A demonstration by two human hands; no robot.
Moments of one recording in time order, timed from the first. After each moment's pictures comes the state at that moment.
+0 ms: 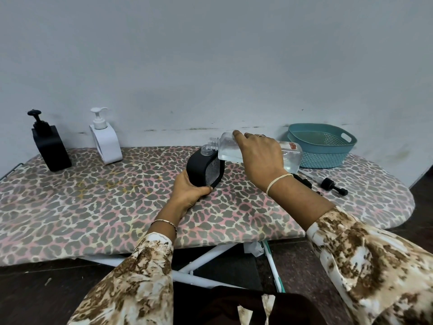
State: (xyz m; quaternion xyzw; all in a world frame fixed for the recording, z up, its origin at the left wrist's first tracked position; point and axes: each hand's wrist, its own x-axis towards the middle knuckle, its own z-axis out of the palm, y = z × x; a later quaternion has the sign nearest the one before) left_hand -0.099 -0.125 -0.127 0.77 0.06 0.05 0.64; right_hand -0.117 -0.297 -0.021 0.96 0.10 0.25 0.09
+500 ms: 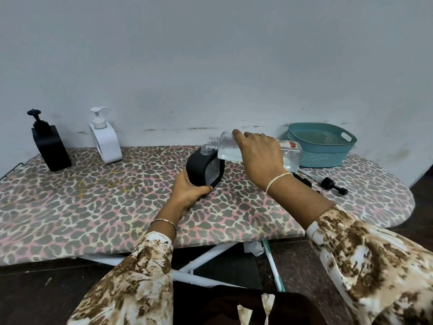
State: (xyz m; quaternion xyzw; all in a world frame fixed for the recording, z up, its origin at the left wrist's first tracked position) left_hand -0.097 -0.125 -0.128 0.77 0.07 0.04 0.63; right_hand -0.117 -0.297 -0.021 0.96 0.11 0.25 0.09
